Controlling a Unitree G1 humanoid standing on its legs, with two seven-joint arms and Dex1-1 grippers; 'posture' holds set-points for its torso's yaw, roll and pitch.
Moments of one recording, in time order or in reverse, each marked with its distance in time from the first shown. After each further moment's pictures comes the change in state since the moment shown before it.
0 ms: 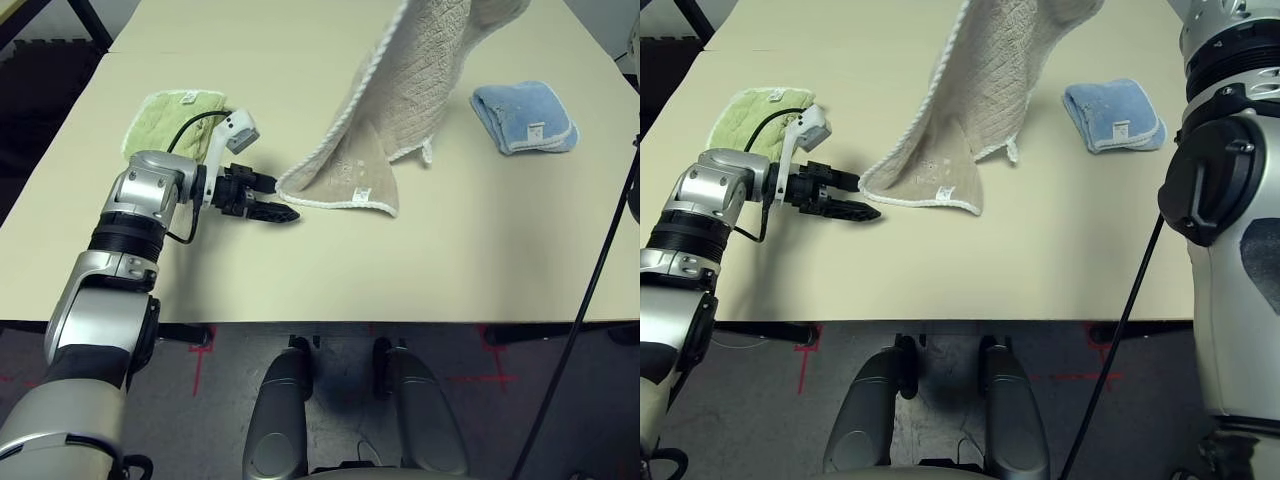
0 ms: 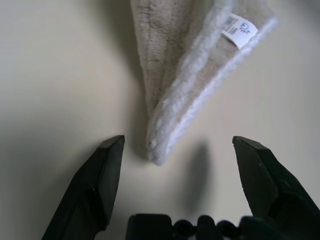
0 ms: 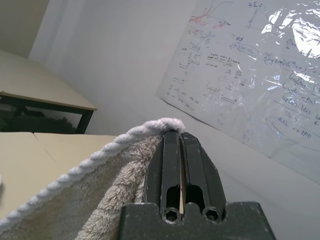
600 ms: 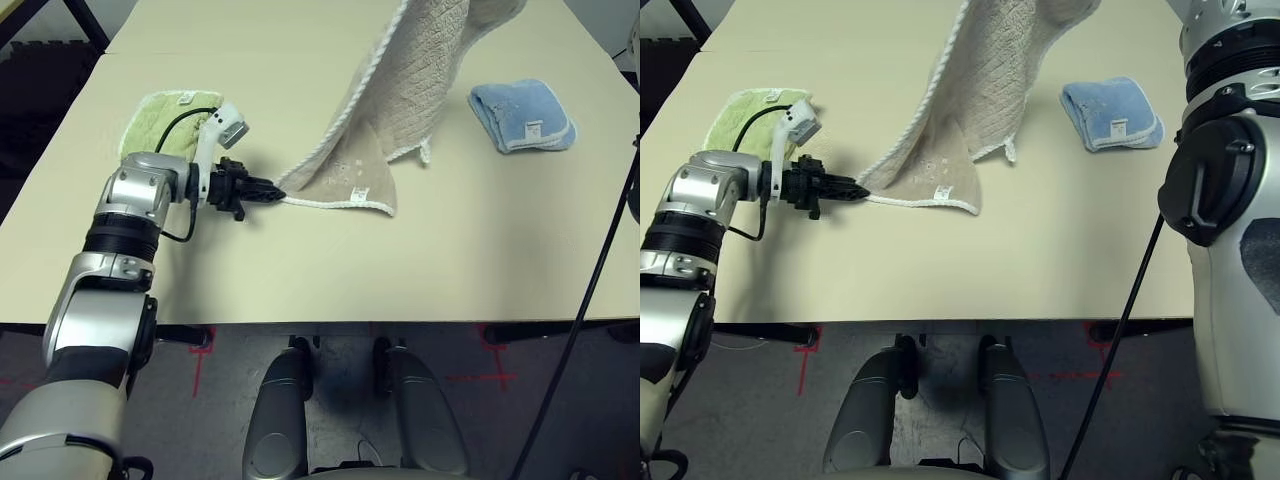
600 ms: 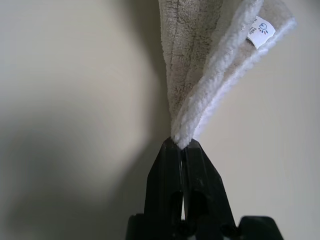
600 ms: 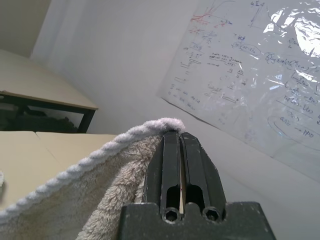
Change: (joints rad) left arm 0.013 0.034 -0.003 0.000 0.012 0.000 -0.021; right arm 0.000 0.000 0.000 0.000 0.001 0.000 0.010
